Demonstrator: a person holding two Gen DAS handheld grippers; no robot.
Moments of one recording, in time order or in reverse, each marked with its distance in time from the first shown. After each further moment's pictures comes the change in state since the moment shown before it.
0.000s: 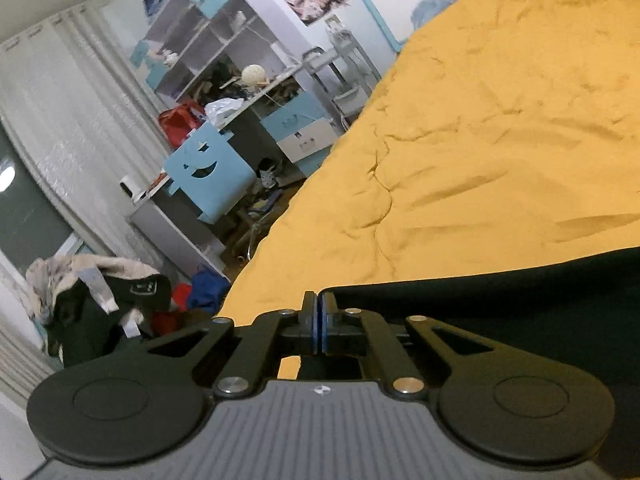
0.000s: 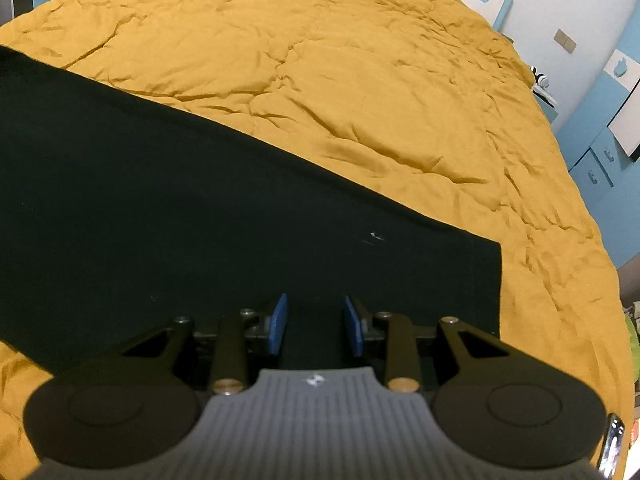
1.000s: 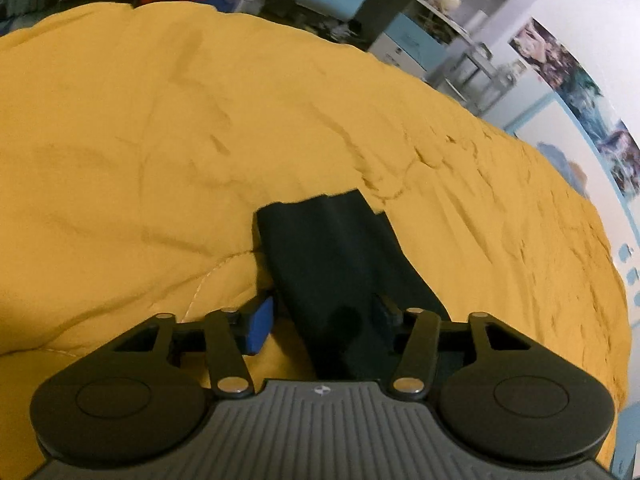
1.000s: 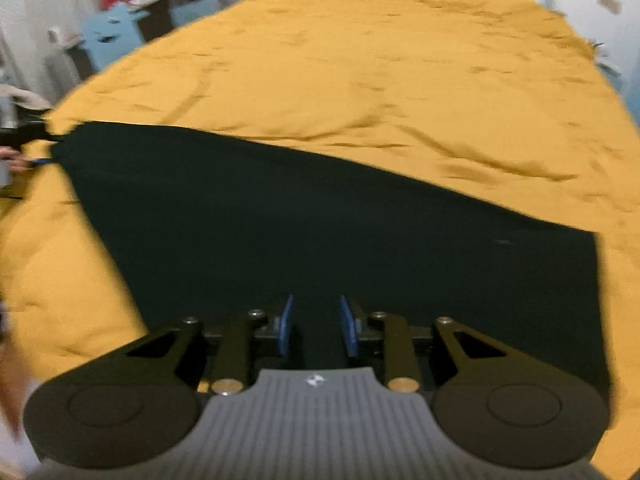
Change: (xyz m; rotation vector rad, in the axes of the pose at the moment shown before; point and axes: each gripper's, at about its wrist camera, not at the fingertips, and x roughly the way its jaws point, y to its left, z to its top) left arm -0.004 0.087 -0.144 -1.220 0.321 -0.396; right arm -0.048 0.050 0.009 0.125 -0.049 0.420
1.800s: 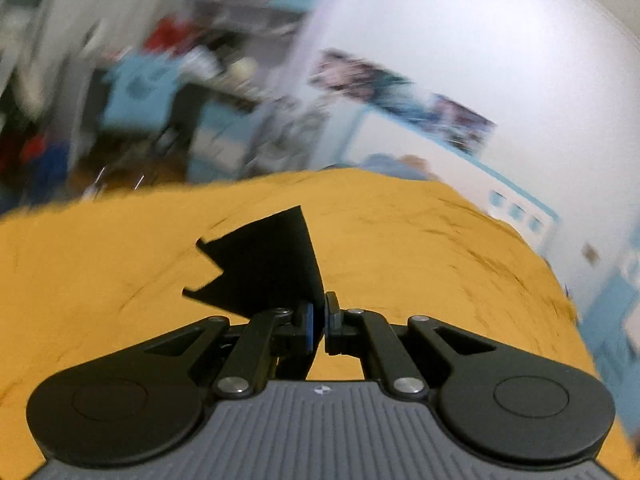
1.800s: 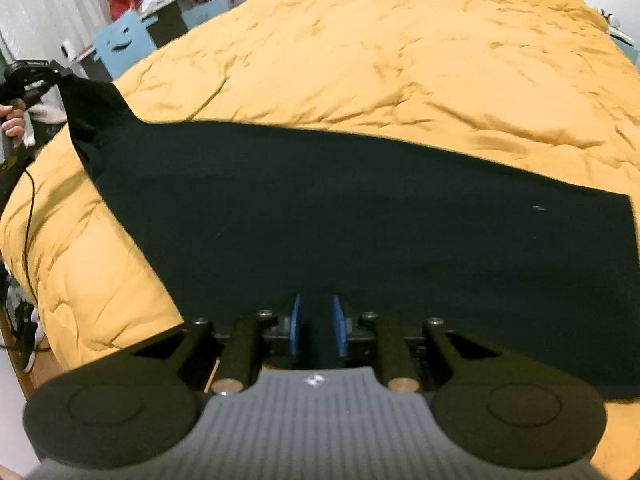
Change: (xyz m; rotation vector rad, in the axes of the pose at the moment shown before) left arm -0.155 -0.169 -0.075 0.536 -0.266 -0.333; right arm -0.009 -0.016 -0.024 0.086 -0.010 0.015
